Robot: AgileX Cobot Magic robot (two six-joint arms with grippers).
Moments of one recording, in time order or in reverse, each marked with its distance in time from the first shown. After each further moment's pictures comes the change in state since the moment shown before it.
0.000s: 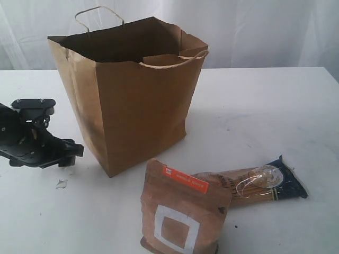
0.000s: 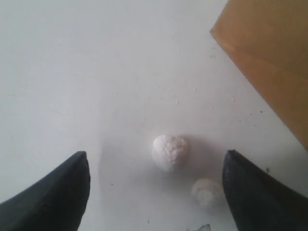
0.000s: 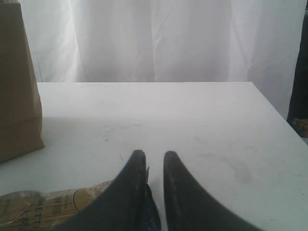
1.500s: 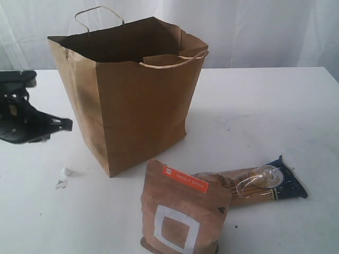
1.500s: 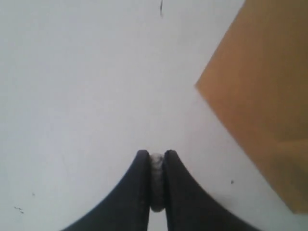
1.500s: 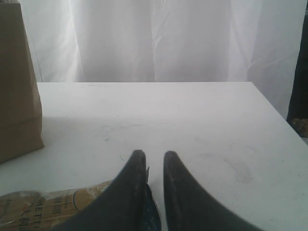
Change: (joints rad) left arm 0.011 -0.214 -0.007 0.021 0.066 -0.024; right arm 0.000 0.000 0.000 0.000 0.000 0.000
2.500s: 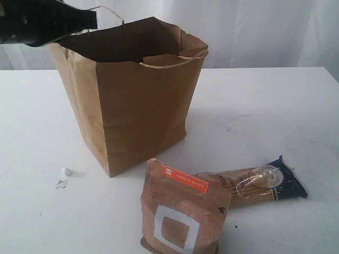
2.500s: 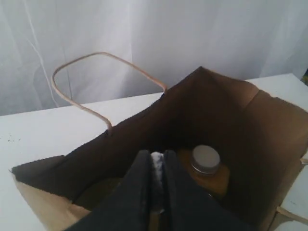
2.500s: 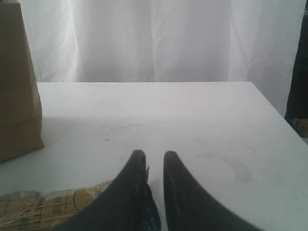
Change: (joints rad) left arm -0.214 -0.241 -0.229 0.014 -0.115 0.038; right arm 0.000 0.000 0.000 0.000 0.000 0.000
